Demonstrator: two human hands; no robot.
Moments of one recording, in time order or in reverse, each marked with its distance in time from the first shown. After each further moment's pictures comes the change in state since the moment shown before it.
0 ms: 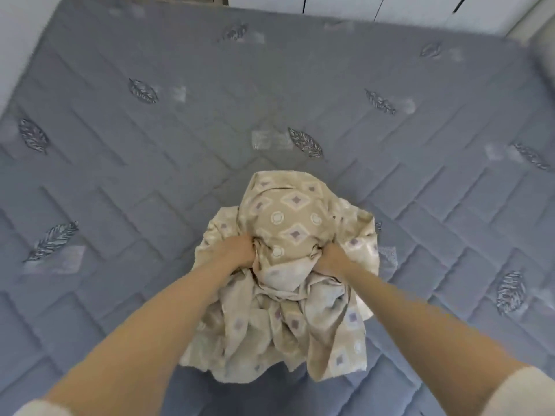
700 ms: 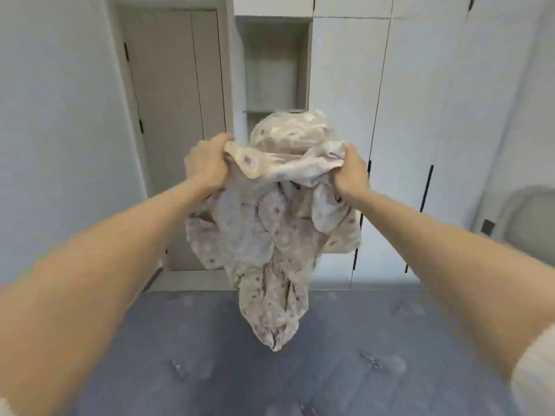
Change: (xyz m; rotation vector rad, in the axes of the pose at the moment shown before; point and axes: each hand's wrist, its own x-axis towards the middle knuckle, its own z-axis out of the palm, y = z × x) left_hand -0.341 0.081 -0.635 -0.121 1.621 0.263; right_hand -0.289 -0.387 -0.534 0.348 1.241 -0.816
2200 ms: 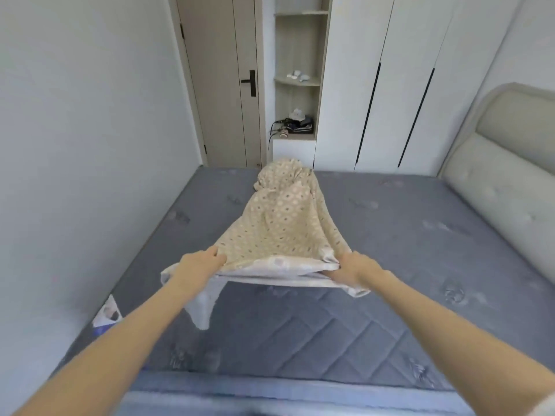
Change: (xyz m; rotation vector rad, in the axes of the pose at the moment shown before) left_hand -0.723 -0.075 -0.297 0.648 -0.916 0.268; right_hand -0.710 -0.017 -0.219 -0.713 -1.073 0.163
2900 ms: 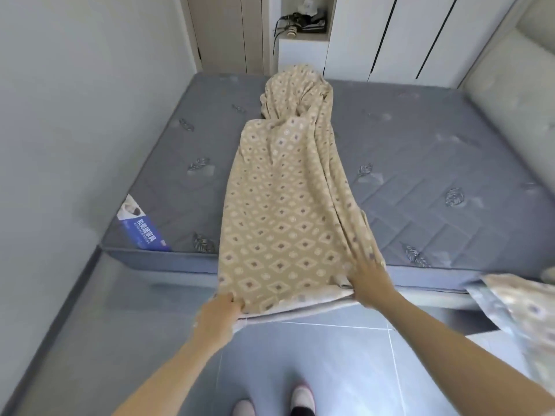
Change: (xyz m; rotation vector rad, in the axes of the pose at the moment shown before) left_hand -0.241 0.119 0.221 -0.370 -0.307 0.067; right_hand -0.144 -0.014 0.258 -0.505 -0.096 -0.100
